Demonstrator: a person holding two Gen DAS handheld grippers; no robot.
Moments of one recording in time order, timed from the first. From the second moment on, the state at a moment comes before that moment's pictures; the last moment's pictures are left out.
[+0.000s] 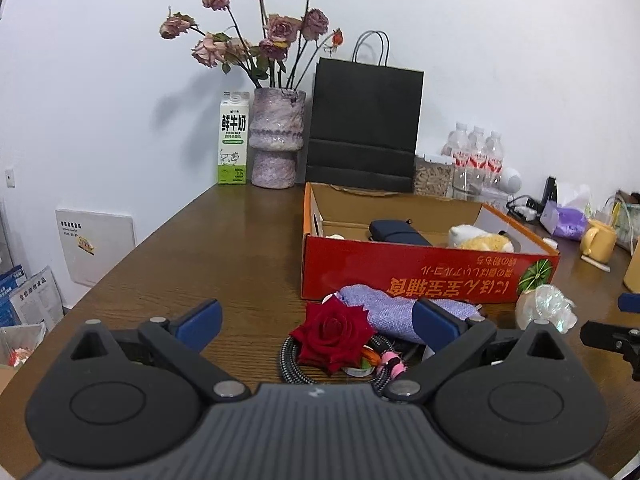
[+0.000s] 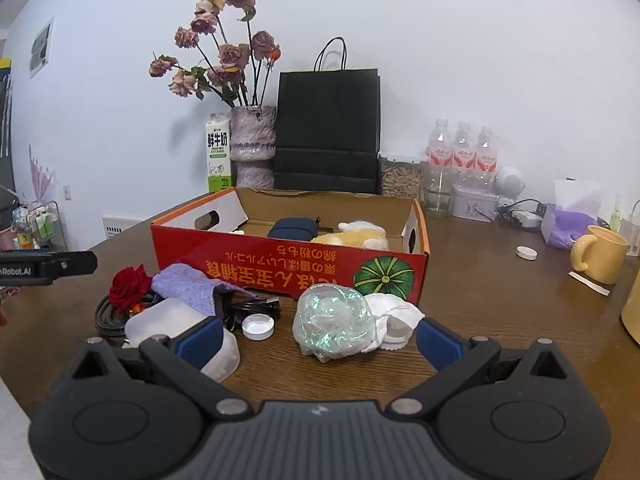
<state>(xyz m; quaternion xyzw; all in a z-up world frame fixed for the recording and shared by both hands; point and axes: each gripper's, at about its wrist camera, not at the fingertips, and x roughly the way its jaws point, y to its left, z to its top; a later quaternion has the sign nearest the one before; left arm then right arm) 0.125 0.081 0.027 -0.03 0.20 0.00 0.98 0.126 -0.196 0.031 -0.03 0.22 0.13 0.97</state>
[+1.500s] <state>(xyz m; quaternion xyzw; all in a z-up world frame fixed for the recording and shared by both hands) 0.162 0.062 0.017 -0.01 0.23 -0.01 0.97 0.175 -0.184 0.021 -0.03 0.23 0.13 0.96</state>
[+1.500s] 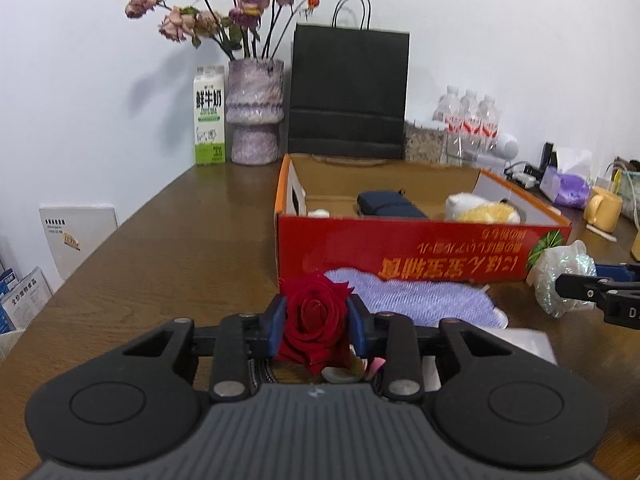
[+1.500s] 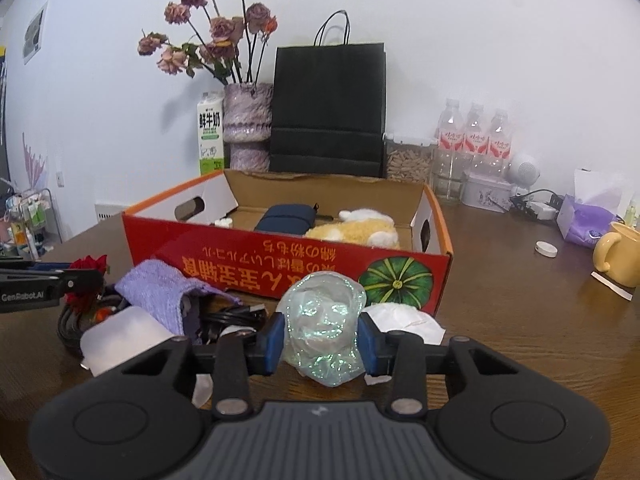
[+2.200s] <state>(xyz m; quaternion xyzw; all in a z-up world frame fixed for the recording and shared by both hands) 0.225 0.042 0.097 -0.05 0.15 -0.03 0.99 0.252 -0.157 0.095 -0.01 0.17 0.15 0.97</state>
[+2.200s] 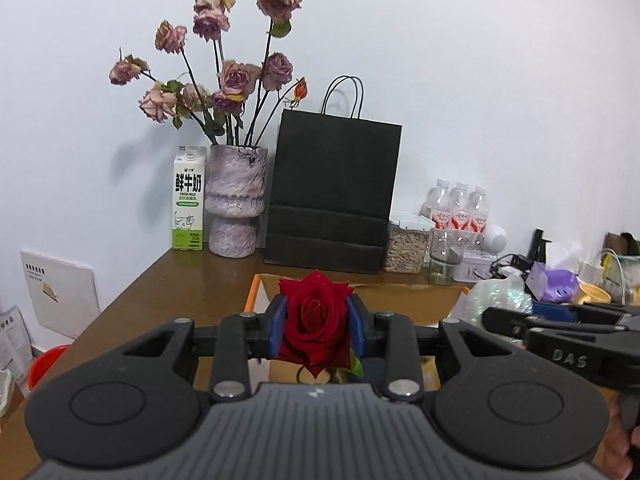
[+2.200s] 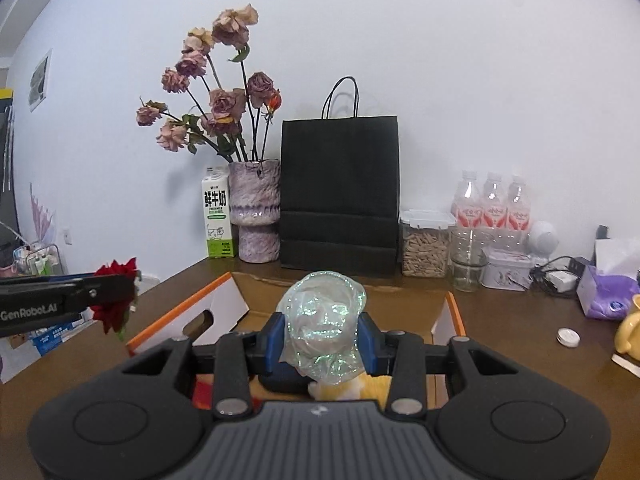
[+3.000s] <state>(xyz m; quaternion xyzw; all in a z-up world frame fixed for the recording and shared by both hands) 0.366 0.042 0.030 -0.05 0.26 0.03 0.96 0.383 -0.122 0.031 0.00 0.28 0.13 0.95</state>
